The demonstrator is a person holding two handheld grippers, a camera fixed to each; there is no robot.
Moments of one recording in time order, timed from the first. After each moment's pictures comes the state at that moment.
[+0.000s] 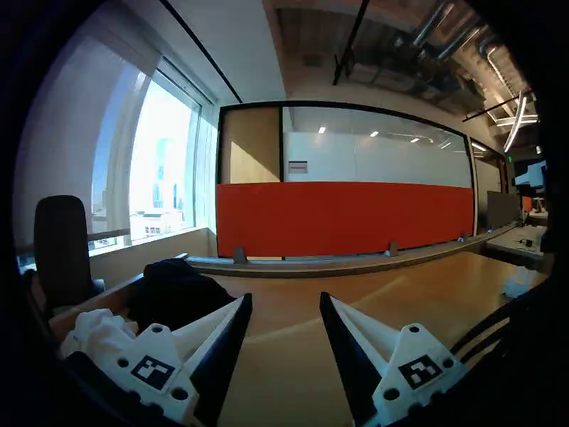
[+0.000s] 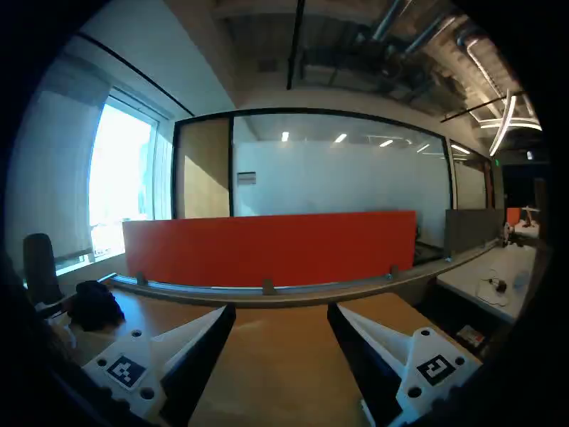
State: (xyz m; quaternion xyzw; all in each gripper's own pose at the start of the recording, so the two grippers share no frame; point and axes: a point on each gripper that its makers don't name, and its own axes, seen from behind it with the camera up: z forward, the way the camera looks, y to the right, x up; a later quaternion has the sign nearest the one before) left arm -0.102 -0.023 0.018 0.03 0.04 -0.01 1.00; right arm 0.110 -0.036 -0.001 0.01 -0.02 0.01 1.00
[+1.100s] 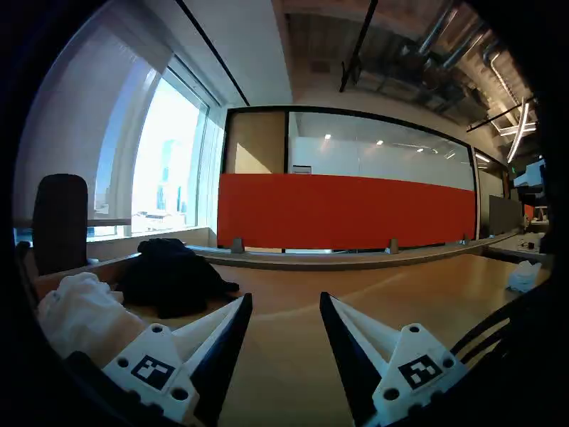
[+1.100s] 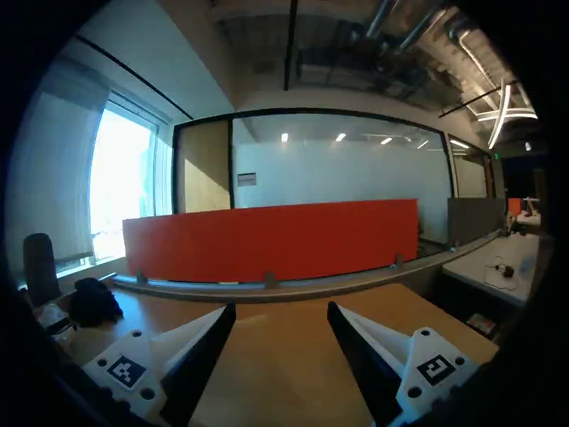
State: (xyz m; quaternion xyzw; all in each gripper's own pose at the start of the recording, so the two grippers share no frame) left arm -0.161 -0.005 0.026 0.04 0.06 -0.03 1.00; right arm 0.064 -0.032 0.009 0.01 -0.01 0.03 1.00
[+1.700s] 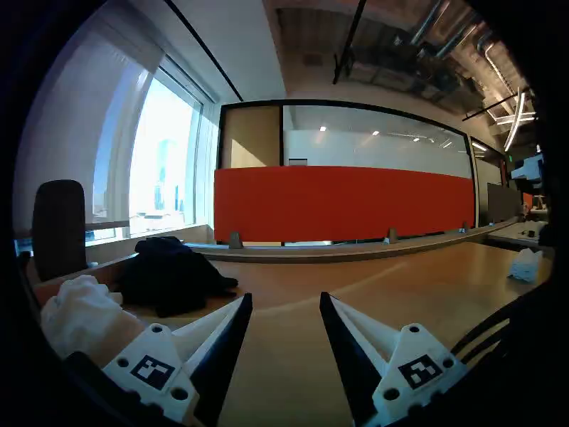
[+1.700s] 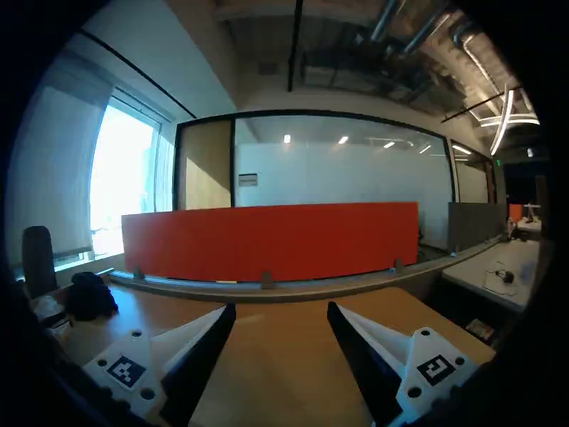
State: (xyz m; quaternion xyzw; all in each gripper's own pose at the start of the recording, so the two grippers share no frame) left arm -0.169 -0.001 0.031 0.04 0.05 -0.01 1.00; right arm 0.053 -0.021 0.021 0.02 0.00 0.01 1.00
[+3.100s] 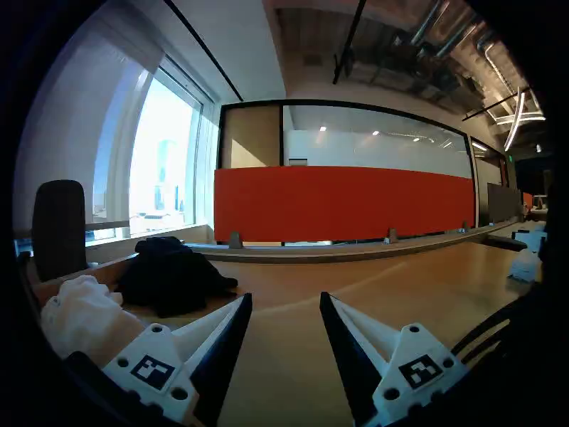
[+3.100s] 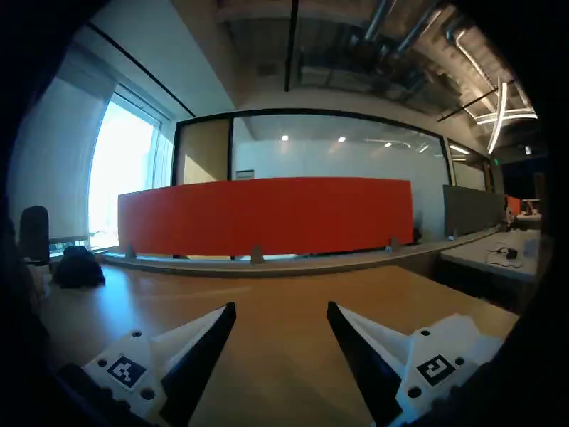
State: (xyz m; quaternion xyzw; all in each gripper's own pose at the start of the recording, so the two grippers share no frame) left arm -0.170 0.000 0.031 0.04 0.05 -0.01 1.00; right arm -0.077 0.011 0.022 0.01 0.01 0.01 1.00
